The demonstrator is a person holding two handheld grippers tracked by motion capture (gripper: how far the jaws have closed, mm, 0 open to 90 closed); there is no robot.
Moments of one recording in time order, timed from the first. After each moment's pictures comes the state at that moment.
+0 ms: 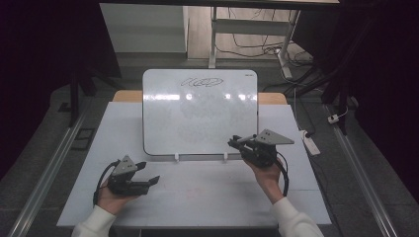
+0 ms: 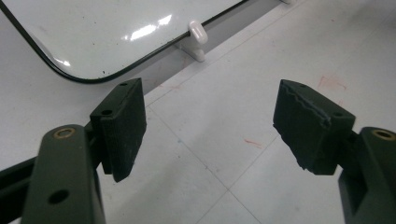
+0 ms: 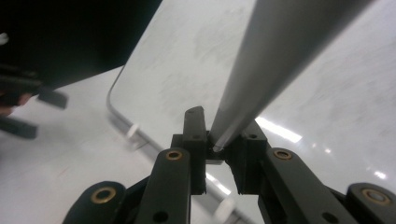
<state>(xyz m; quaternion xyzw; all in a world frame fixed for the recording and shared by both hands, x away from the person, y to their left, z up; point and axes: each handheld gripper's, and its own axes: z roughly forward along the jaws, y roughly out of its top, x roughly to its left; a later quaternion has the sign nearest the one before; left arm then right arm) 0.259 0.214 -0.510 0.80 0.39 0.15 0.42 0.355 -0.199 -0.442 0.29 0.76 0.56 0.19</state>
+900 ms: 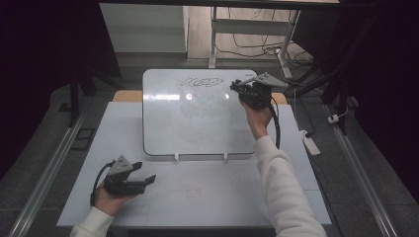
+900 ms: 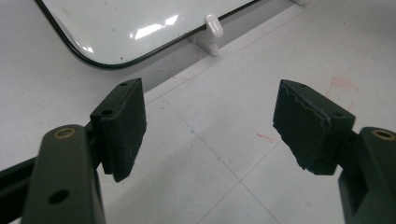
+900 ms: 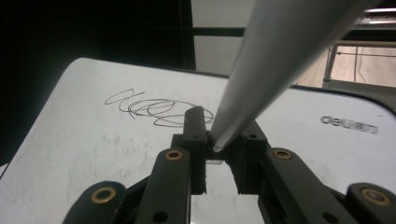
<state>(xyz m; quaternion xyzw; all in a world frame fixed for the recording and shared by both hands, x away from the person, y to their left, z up) 0.258 0.224 -0.516 0.79 0.41 0.15 0.42 0.491 -0.172 -0.376 0.34 0.69 0.58 0.26</state>
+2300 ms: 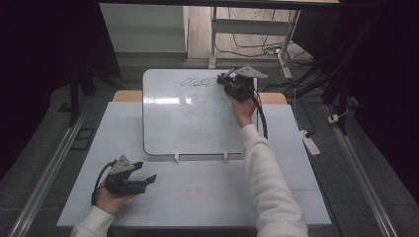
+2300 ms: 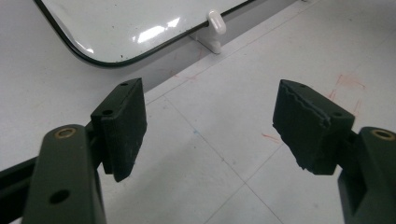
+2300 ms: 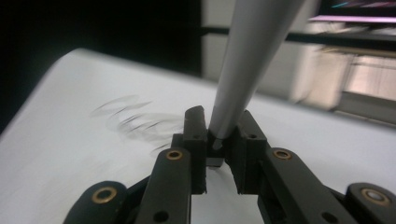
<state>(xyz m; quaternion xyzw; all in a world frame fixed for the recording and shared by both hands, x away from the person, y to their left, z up) 0.261 0.223 -0.519 0.79 0.41 0.16 0.42 0.533 -0.133 -0.387 0.32 0.70 0.58 0.27</state>
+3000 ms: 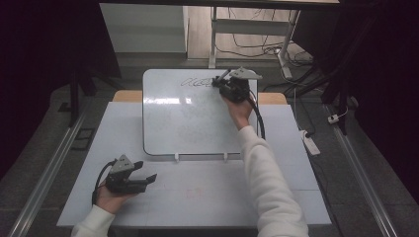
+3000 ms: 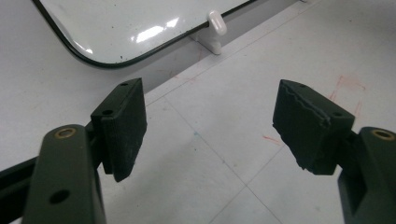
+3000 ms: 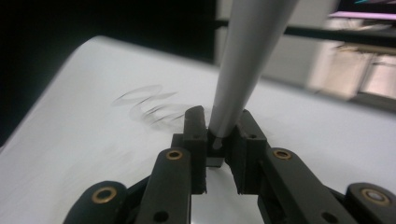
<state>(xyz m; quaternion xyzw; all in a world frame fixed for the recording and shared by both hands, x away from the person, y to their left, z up) 0.264 0.223 -0.519 0.79 0.41 0.15 0.42 0.530 -0.123 -0.390 0.30 0.71 0.58 0.26</state>
